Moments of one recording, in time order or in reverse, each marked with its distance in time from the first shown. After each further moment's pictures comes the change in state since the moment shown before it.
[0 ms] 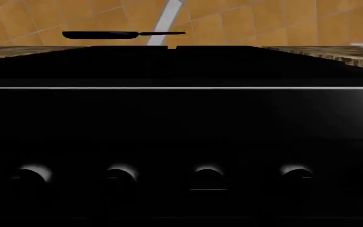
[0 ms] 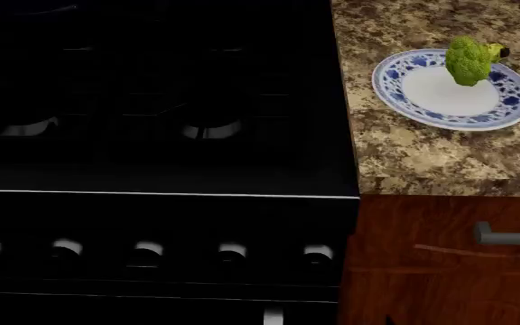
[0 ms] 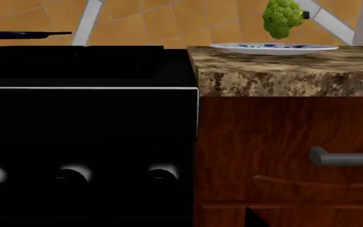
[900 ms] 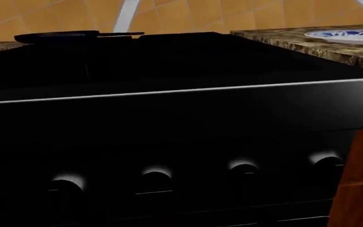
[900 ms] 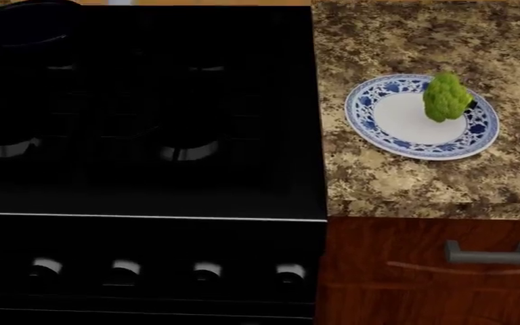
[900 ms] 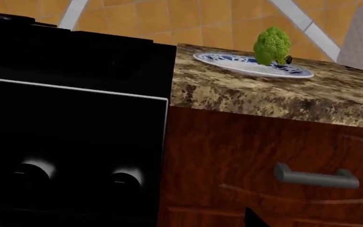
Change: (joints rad) left arm -0.006 -0.080 0.138 -0.023 -0.045 -0.048 -0.054; right arm -0.006 0.088 -0.123 0.031 -0.029 0.003 0.131
